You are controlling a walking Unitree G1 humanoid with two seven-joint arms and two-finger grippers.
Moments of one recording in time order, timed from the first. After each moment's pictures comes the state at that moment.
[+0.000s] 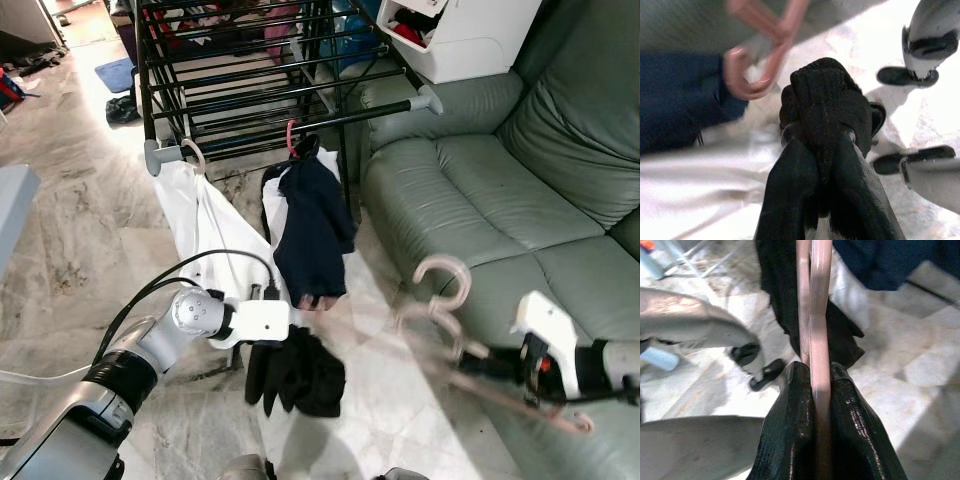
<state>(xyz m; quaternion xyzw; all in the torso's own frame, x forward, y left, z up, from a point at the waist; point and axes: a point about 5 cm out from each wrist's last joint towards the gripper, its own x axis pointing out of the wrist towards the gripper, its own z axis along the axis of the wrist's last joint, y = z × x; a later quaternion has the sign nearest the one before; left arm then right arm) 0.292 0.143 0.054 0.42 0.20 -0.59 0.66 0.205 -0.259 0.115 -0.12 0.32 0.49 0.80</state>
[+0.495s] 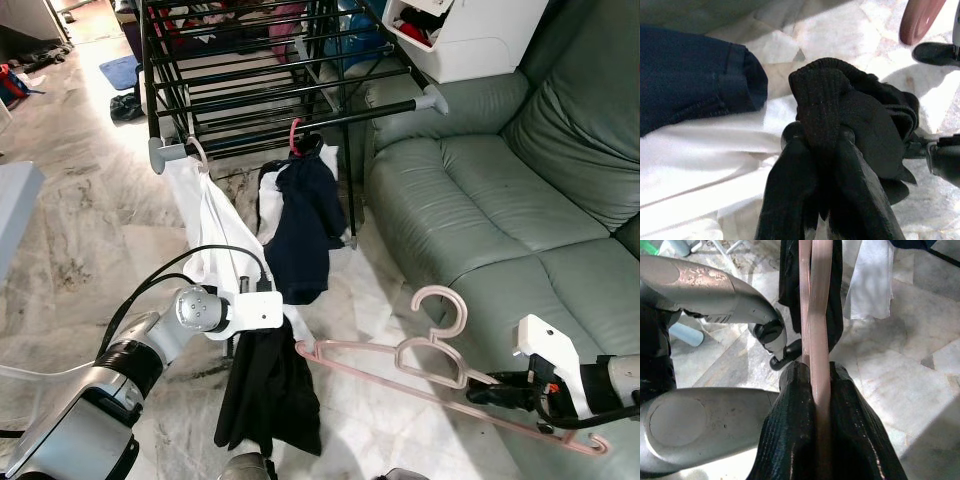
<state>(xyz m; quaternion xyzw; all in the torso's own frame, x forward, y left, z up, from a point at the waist) 0.308 0.151 0.047 0.45 0.22 -0.52 0.69 0.193 -0.266 0.112 -0.13 0.36 0.51 0.77</state>
